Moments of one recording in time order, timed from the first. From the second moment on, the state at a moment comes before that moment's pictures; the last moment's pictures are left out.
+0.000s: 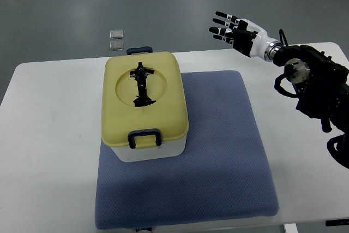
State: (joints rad) left arm -0.03 0.00 -0.02 -0.10 0.02 -0.09 0.04; right arm 1.11 0.00 0.16 0.01 0.25 0.61 0.13
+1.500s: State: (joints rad) left arm -0.03 0.00 -0.02 -0.11 0.02 -0.09 0.04; right arm 1.33 0.00 -0.11 0.07 -0.16 0.61 0.37
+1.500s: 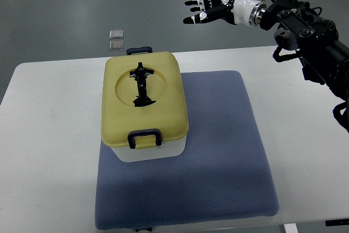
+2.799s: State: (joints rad) left arm -0.03 0.00 -0.02 -0.11 0.02 -0.09 0.04; right arm 1.64 -0.03 -0.12 0.66 -1.29 0.52 0.61
